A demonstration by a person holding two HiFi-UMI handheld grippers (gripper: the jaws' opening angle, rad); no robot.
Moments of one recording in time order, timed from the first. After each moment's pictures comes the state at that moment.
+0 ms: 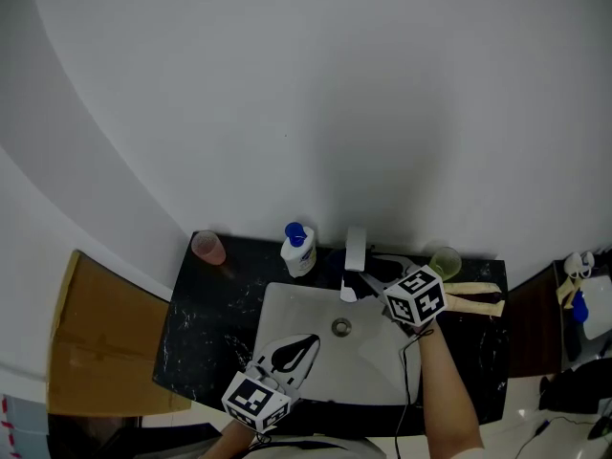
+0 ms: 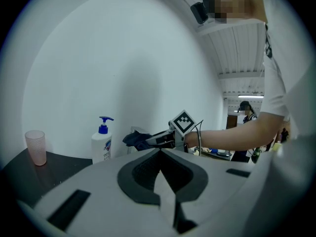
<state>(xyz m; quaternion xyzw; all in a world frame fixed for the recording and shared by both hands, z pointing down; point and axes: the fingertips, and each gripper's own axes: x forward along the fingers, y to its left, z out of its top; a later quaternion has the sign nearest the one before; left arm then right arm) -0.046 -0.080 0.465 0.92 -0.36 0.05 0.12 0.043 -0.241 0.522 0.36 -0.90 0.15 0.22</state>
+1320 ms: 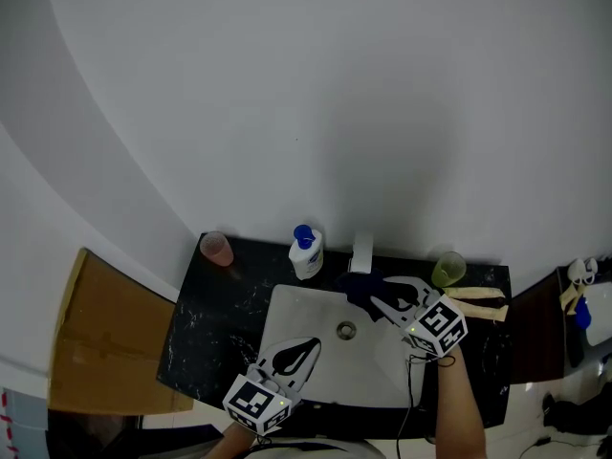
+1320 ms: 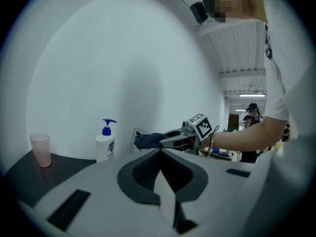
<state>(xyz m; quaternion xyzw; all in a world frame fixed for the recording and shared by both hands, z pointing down) -0.055 -0.074 0.461 0.92 -0.37 0.05 0.12 0.043 -0.183 0.499 0.28 -0.94 0.03 0.19</state>
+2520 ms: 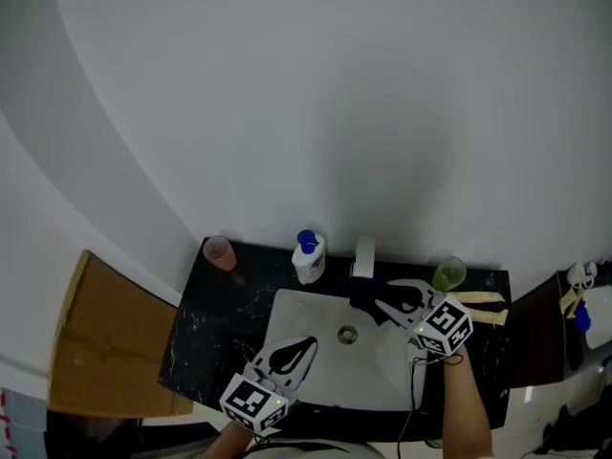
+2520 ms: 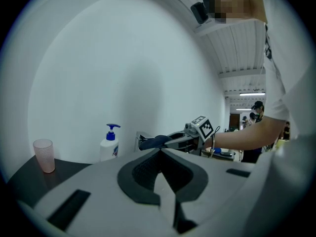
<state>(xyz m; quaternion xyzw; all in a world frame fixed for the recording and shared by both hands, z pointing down) -0.067 -0.080 0.455 0.92 -0.37 0.05 0.10 0.046 -0.181 0.493 0.26 -0.95 0.04 0.18</state>
